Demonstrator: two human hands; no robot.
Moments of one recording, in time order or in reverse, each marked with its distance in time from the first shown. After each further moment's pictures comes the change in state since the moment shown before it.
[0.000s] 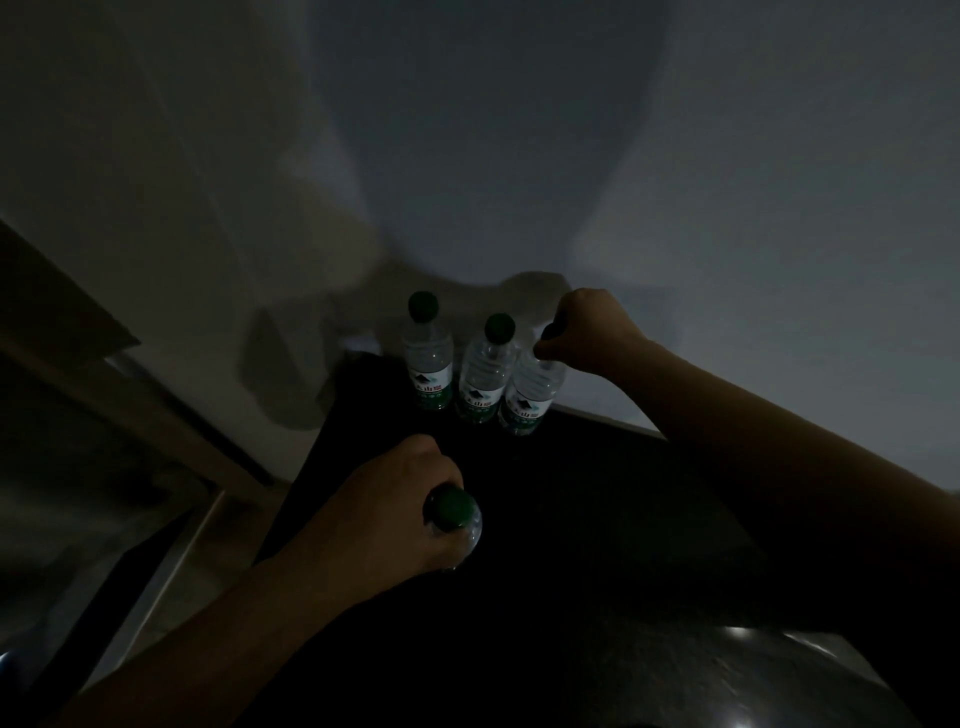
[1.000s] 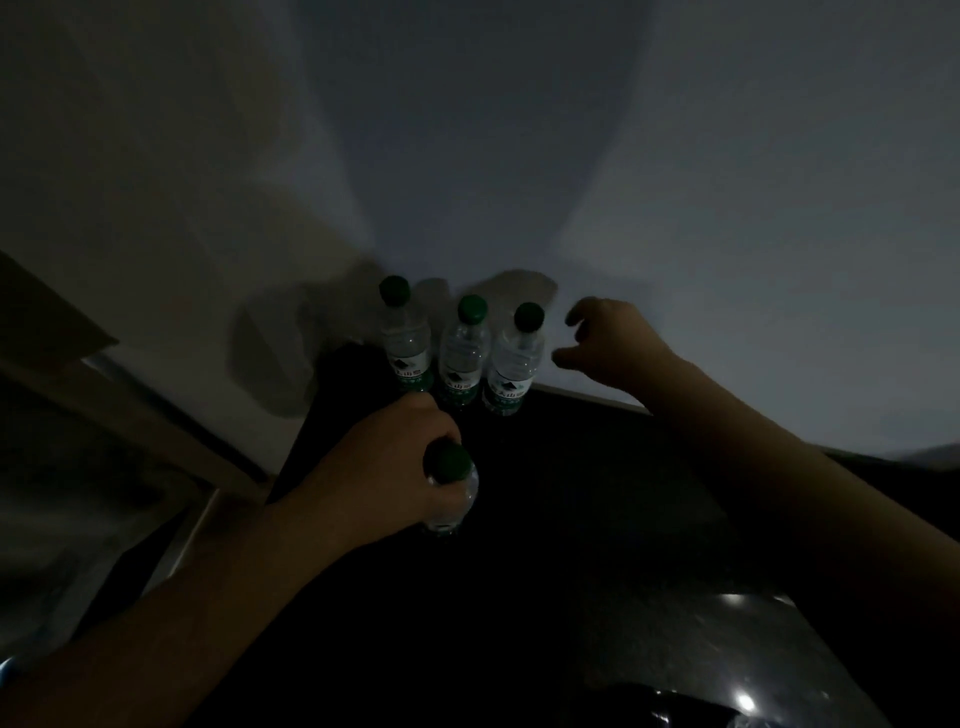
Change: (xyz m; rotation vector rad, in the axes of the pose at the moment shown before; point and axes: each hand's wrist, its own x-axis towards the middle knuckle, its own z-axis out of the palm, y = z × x) left_hand 0.022 0.014 -0.003 0.000 -0.057 0.010; right_hand -0.046 0.041 -0.006 0.048 0.033 0.009
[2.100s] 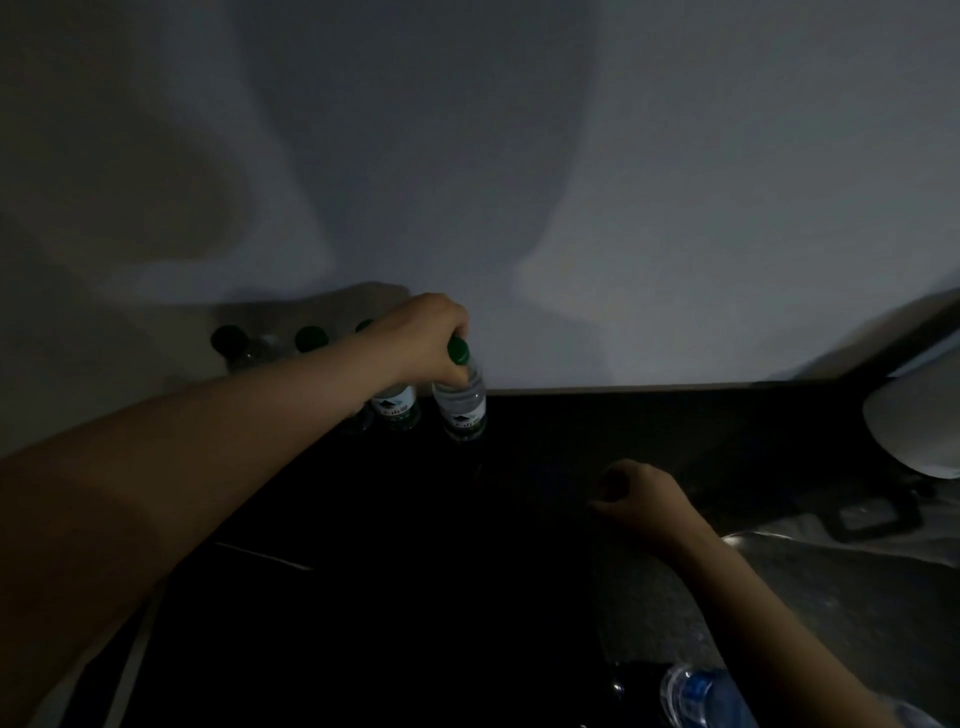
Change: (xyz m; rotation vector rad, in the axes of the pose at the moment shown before) left_hand 0.180 0.116 0.043 0.490 -0.184 0.153; right_hand -0.154 0.209 0.073 0.408 -0.220 0.399
